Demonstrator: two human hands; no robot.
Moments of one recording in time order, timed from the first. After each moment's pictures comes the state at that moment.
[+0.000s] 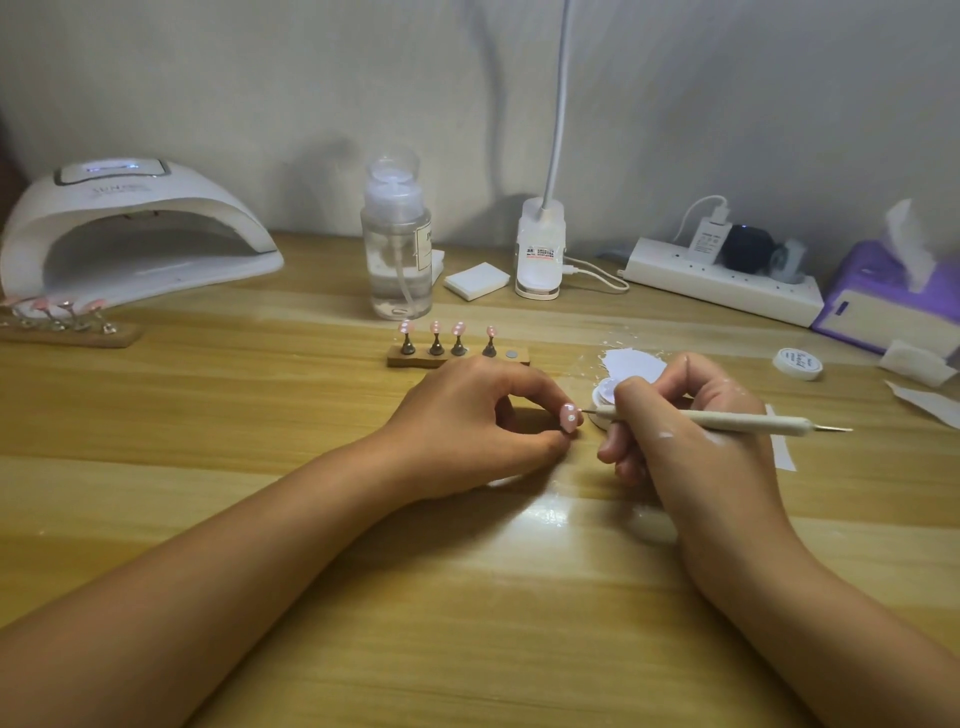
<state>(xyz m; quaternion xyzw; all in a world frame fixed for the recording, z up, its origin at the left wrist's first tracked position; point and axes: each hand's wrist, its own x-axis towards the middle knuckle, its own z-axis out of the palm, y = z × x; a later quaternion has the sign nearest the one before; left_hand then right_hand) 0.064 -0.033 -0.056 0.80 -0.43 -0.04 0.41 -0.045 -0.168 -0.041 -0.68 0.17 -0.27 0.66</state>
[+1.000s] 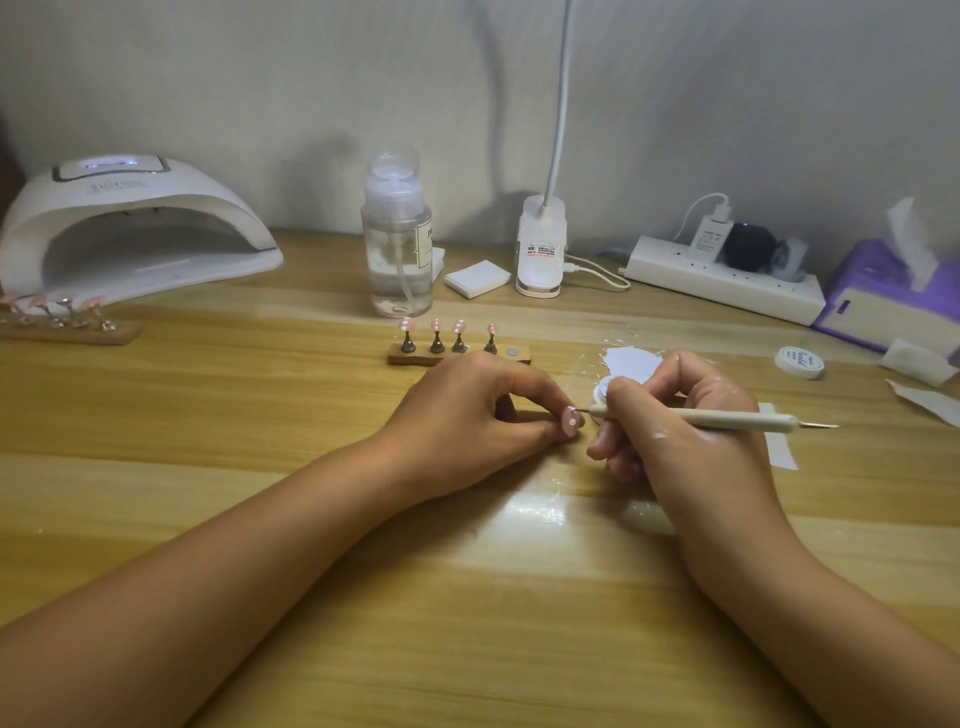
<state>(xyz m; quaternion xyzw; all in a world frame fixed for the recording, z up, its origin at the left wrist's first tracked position) 0.066 -0.032 -0.059 0.79 -0.45 -0.01 0.42 -0.045 -0.168 -0.042 -0.69 0.16 -0.25 0.66</state>
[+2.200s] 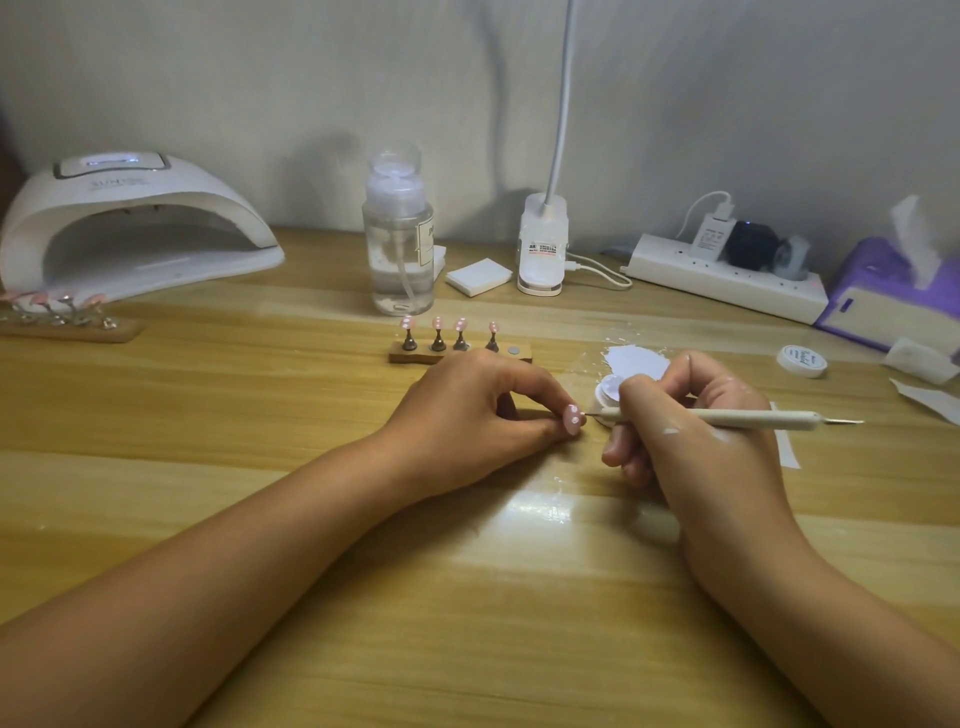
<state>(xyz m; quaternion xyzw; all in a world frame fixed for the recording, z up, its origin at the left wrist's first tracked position) 0.066 -0.033 -0.058 0.79 -0.46 -0.01 0.42 -0.045 -0.168 -0.042 -0.68 0.17 -0.27 0.66</state>
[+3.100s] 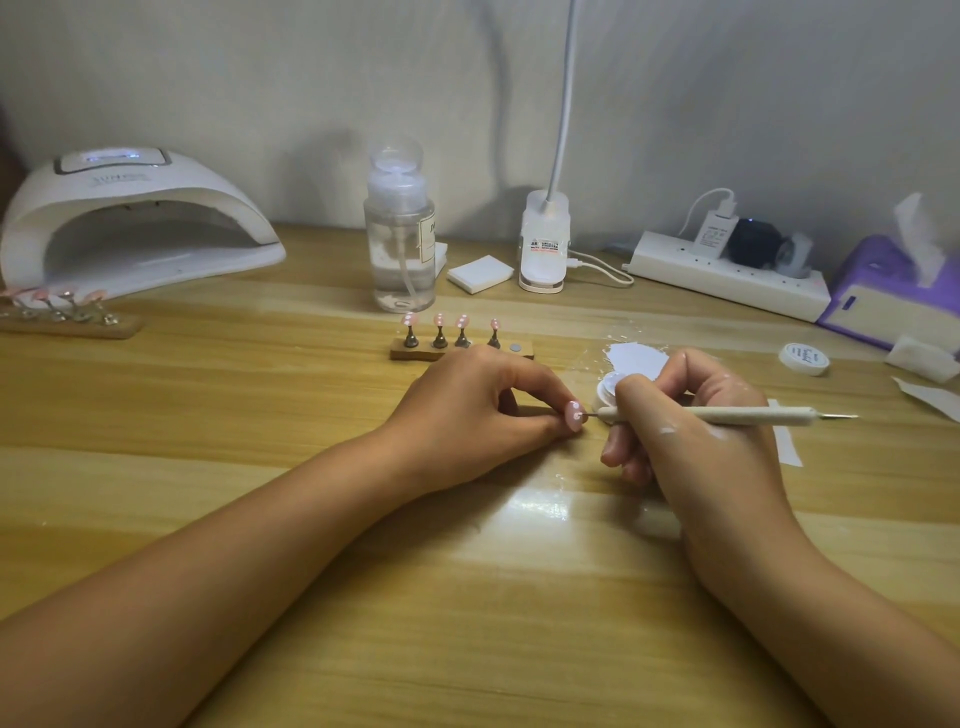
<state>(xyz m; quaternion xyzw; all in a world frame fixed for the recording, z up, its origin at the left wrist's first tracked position) 0.063 -0.033 -0.056 0.78 -0.46 0.00 0.42 -0.044 -0.169 -0.043 -0.70 0.17 -0.26 0.65</state>
